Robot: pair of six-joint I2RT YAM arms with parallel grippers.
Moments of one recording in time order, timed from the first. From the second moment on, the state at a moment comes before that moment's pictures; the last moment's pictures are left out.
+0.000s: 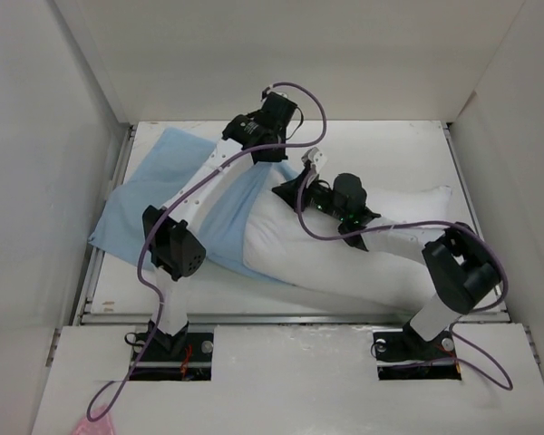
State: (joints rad) left arm -0.64 2.00 2.18 -1.03 -0.32 -0.43; right arm 0.64 1.60 0.86 0.76 -0.43 0.15
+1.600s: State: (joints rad) left arm -0.79 1.11 1.14 -0.62 -0.35 -0.72; right arm 0.47 1.30 1.05 0.06 0.45 0.35
